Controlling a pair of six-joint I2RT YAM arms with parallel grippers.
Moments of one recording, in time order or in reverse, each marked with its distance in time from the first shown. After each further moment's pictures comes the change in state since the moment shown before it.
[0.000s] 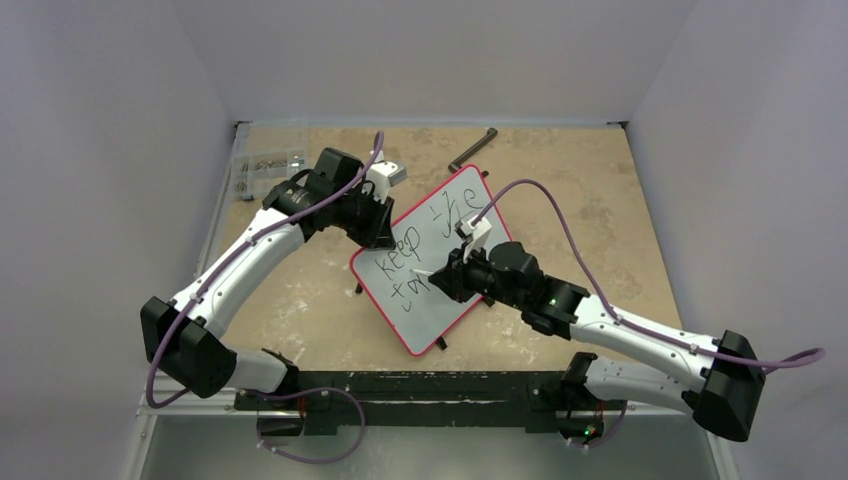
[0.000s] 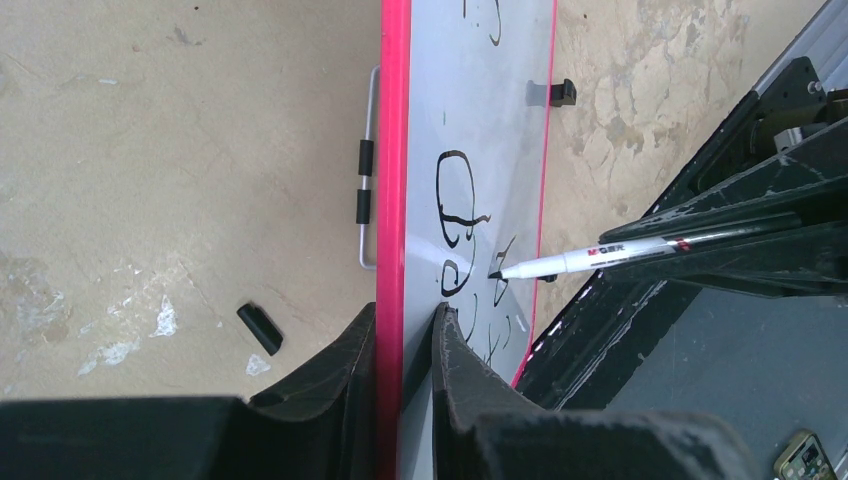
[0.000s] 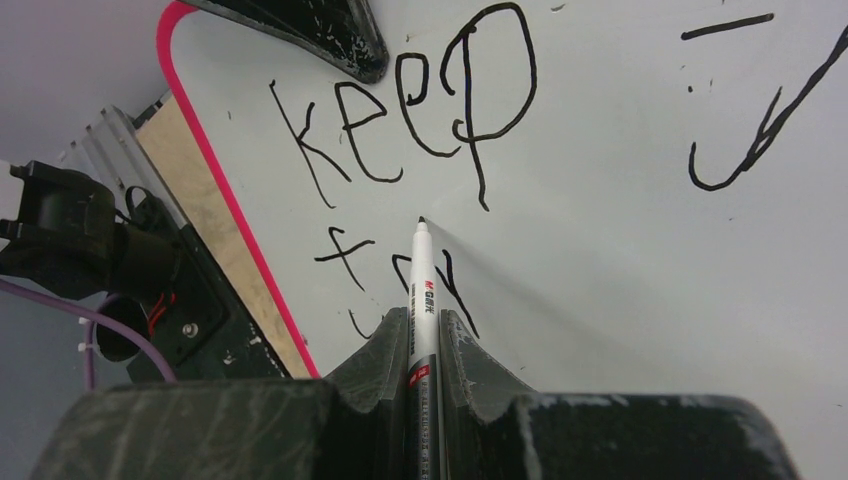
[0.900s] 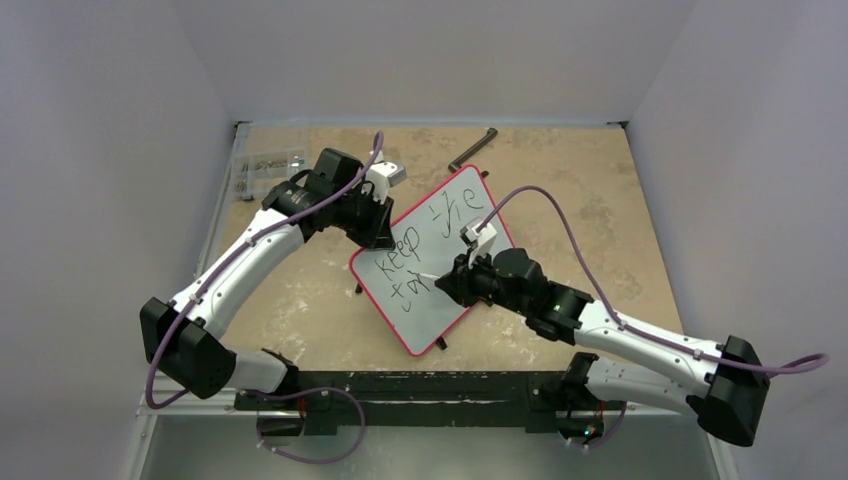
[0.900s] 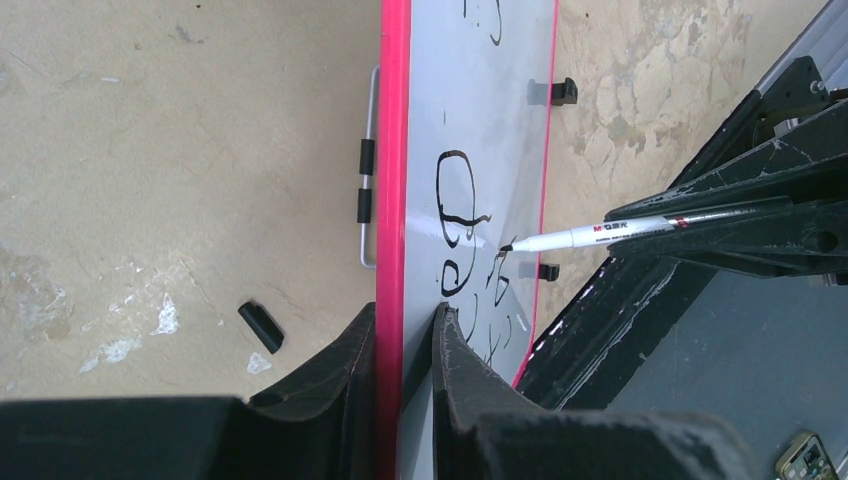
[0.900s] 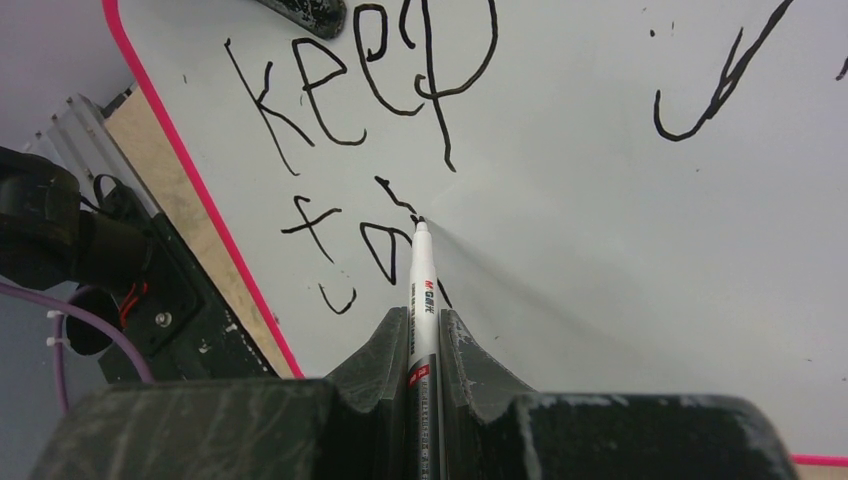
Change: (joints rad) left arm 0.000 -0.004 -0.003 -0.001 -0.003 0.001; right arm 0.000 -0.021 -0.053 0.009 0.023 -0.004
